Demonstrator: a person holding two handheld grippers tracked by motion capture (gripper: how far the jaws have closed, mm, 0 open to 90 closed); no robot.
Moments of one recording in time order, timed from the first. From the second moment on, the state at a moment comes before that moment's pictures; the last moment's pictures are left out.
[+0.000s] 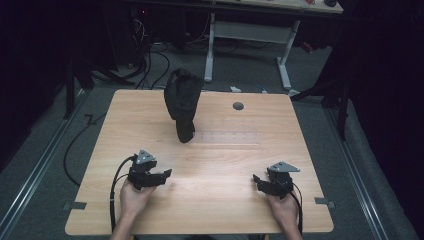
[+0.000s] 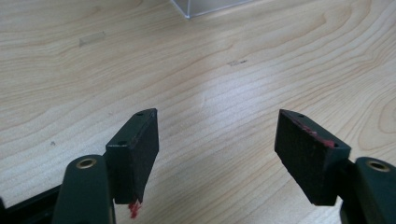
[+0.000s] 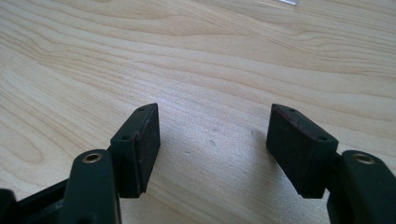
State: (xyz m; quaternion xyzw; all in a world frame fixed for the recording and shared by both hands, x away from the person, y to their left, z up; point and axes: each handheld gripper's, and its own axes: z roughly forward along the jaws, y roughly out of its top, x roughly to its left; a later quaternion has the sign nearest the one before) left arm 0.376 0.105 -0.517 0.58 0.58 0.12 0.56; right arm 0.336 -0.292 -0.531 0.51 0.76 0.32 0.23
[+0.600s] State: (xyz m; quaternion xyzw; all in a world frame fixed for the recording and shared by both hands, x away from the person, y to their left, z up) left arm 0.371 0.099 -0.547 0.58 0.58 0.20 0.54; right arm 0.336 -0.292 -0.531 0.51 0.76 0.32 0.23
